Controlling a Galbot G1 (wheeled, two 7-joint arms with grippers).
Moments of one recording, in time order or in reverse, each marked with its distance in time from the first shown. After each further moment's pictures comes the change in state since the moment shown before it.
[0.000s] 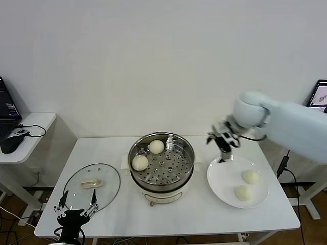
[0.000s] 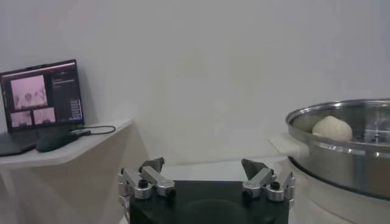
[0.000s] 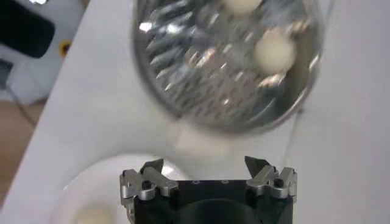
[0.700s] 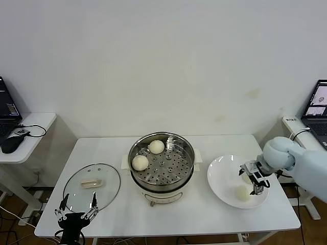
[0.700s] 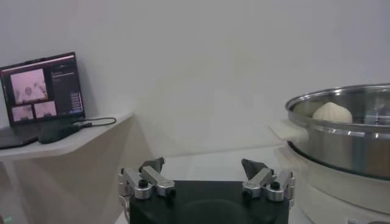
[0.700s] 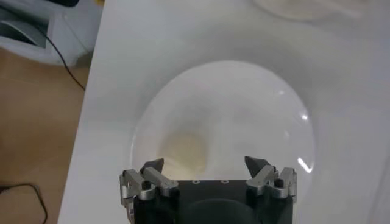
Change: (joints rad) left arm 0.005 -0.006 0.004 0.014 0.011 0.000 0.000; right arm -0.412 -0.107 0.228 -0.043 -0.249 0.052 0.037
